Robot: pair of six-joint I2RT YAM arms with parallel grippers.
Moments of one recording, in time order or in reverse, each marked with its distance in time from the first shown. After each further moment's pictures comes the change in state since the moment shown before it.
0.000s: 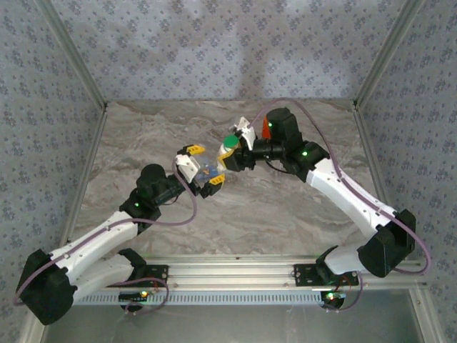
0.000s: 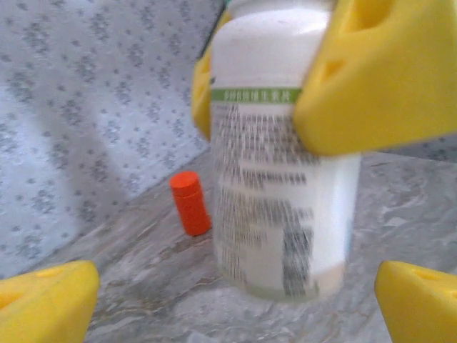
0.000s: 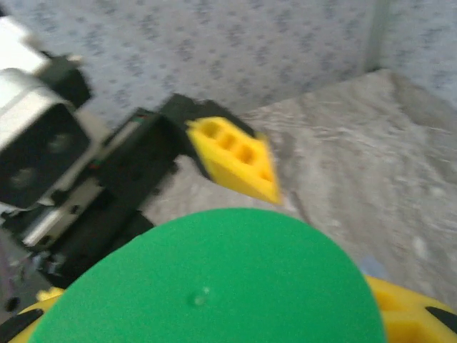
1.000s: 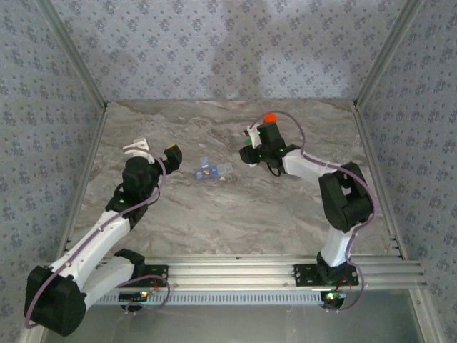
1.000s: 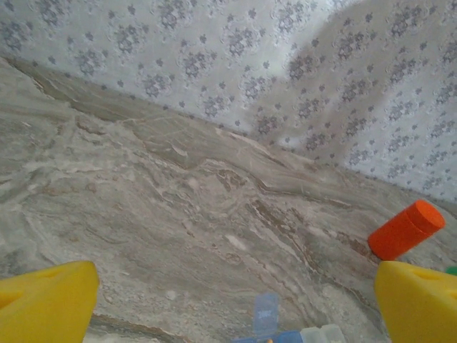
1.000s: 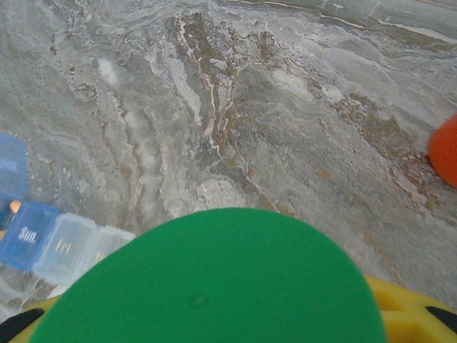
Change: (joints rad) left arm 0.281 -0.023 0.018 -0.245 -0.448 -0.657; right arm -0.138 0.451 -0.106 0.247 0.550 0.152
